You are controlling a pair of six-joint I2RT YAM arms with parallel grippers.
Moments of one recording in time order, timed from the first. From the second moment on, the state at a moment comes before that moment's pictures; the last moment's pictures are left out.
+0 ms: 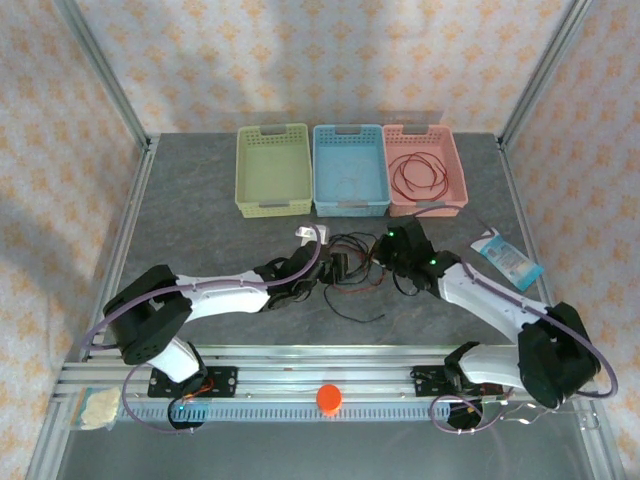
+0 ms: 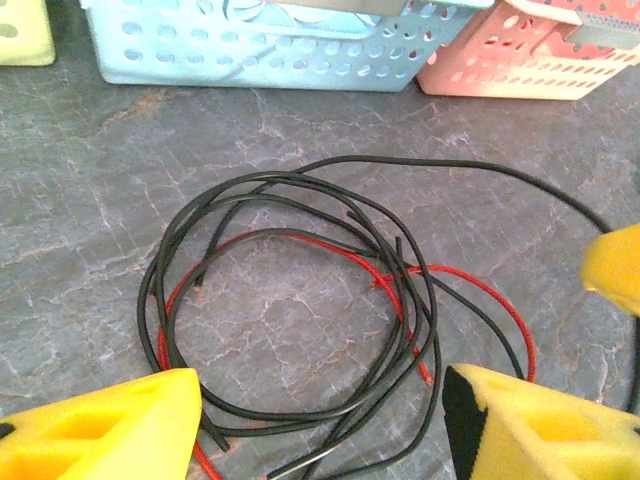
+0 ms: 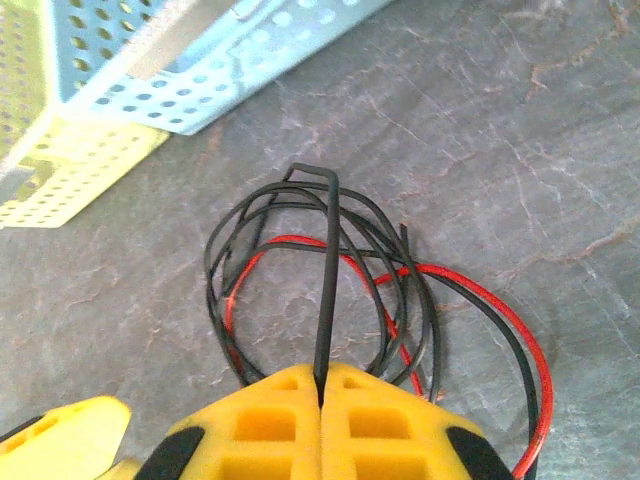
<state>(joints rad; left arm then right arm) -0.88 1.56 0.78 0.14 -0.31 -0.69 0.55 1.21 0.68 -0.24 -0.01 0.94</state>
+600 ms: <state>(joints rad) -0.83 1.71 0.90 0.14 -0.34 -0.64 0.55 1.02 0.75 -0.31 -0.02 0.85</state>
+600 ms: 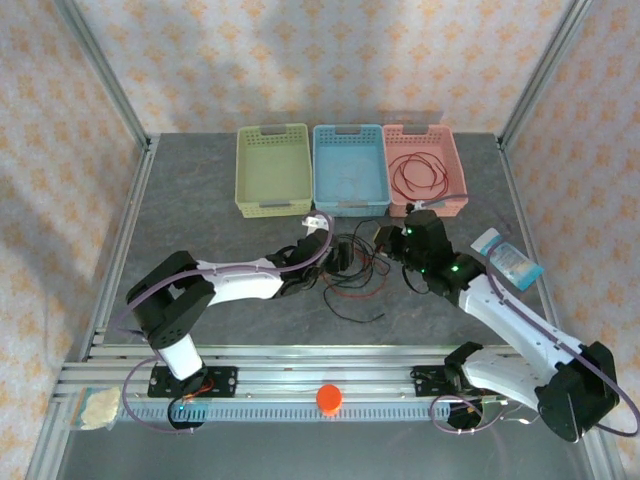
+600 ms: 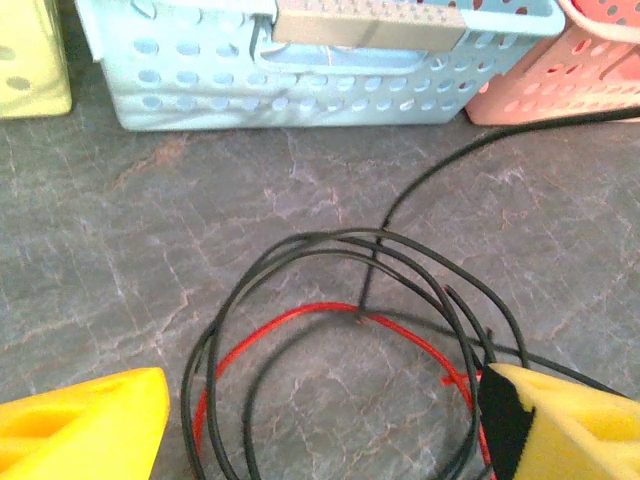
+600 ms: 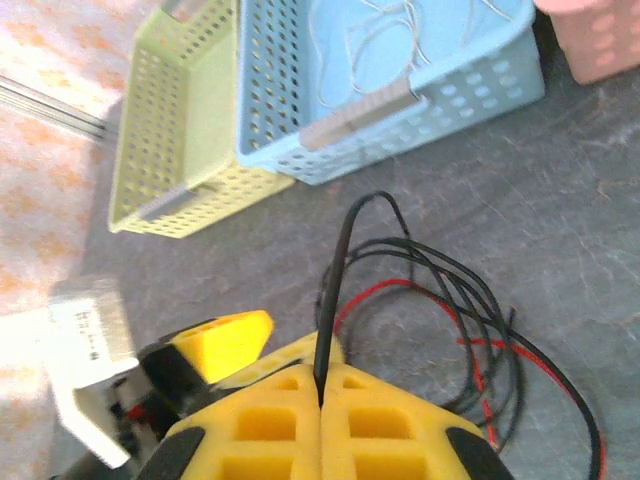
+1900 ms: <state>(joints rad) -0.84 1.93 0.99 0.08 -0.43 -0.60 0.55 0.91 1.37 -0.63 0.20 0.45</state>
